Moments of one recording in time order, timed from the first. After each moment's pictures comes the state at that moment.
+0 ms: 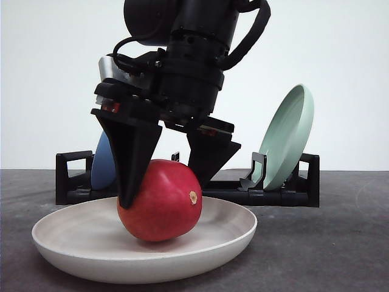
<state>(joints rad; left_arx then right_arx) -0.13 0.57 0.61 -0.51 0.16 -0.06 0.90 1.86 1.38 -0.80 -0.14 0.10</state>
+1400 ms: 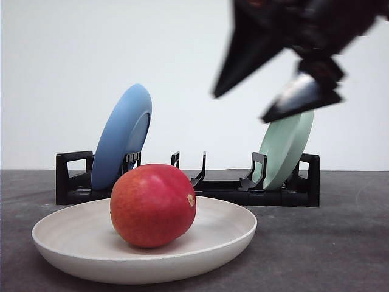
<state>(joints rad) -0.13 0.57 0.61 -0.52 0.16 -0.07 0.58 1.09 0.71 -0.28 -0.32 0.10</state>
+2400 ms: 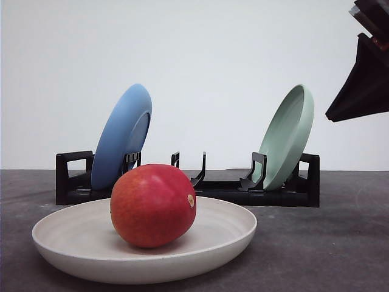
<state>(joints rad) -0.13 0.57 0.61 -0.54 0.16 -0.08 0.29 0.89 0.54 -0.24 -0.40 0.17</state>
